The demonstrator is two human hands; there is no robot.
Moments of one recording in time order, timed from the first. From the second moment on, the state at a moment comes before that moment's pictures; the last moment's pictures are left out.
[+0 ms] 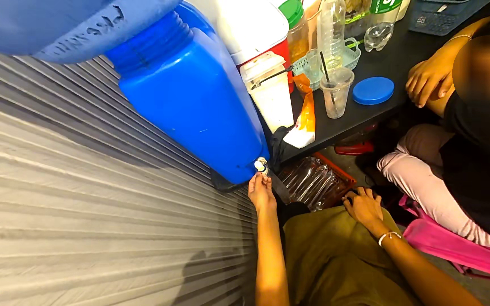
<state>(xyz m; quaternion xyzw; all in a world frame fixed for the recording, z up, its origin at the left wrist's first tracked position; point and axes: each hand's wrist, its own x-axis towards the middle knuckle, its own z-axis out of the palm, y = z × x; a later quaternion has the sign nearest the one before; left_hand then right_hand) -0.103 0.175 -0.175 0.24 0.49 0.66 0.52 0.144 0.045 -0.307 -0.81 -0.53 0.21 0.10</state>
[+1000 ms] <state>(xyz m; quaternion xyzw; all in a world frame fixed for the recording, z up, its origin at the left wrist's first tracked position) -0.104 0.175 -0.176 0.23 0.50 0.66 0.52 0.144 0.045 -0.308 -0.81 -0.53 0.21 0.10</state>
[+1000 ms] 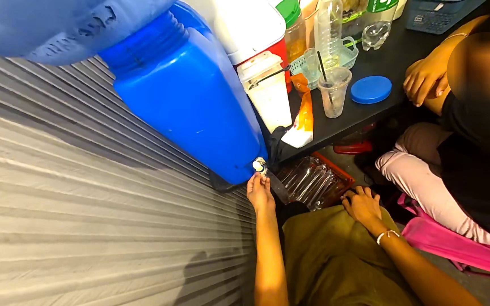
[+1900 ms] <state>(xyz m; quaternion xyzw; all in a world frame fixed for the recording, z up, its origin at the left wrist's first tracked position) -0.104 0.175 -0.175 0.23 0.48 0.67 0.52 0.143 0.047 -0.307 -0.81 -0.53 0.21 0.09</state>
